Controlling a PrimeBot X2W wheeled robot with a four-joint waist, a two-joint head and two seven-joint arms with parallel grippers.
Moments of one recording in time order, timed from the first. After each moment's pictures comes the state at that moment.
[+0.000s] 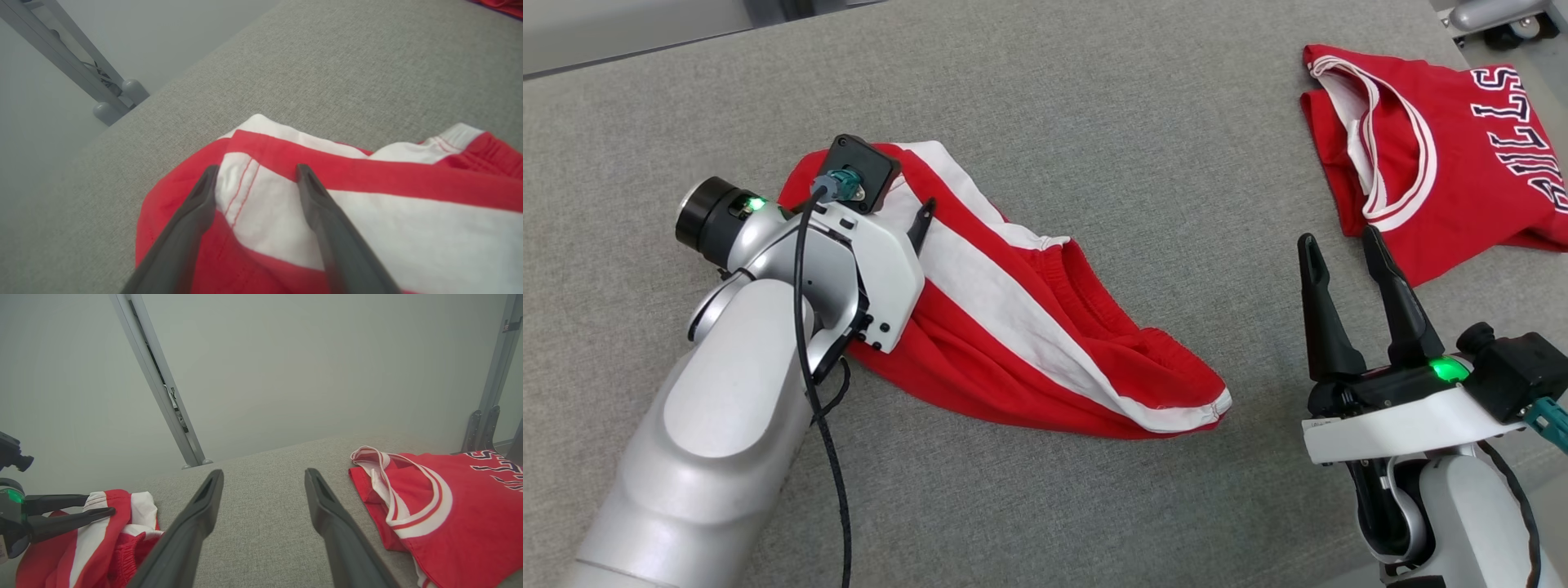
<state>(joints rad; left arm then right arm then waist) -0.75 0.20 -0.45 0.50 -0.18 -0.13 0.34 -0.27 -0.06 0.15 0.11 0.38 0.13 -0.26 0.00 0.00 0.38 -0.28</state>
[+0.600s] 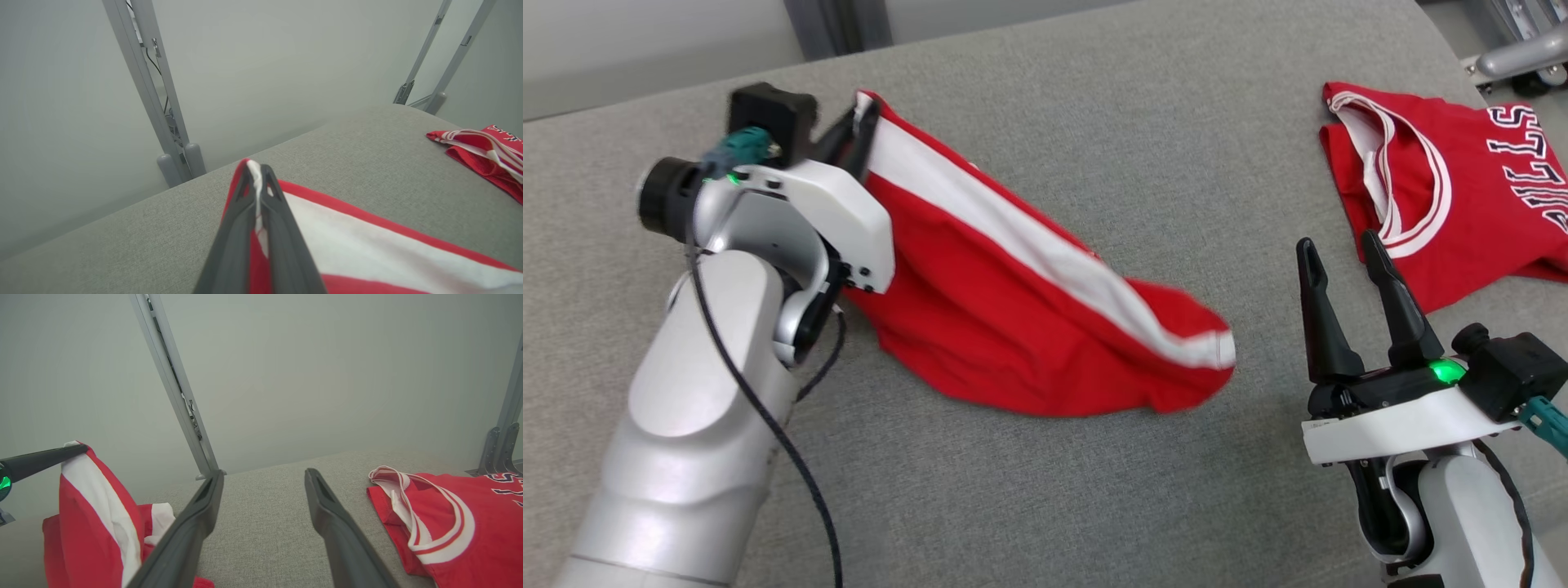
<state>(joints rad) -0.76 0.16 -0.32 0.49 -0.31 -0.04 0.16 -0.27 -0.06 0.15 0.14 0.36 0.13 -0.26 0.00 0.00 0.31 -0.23</state>
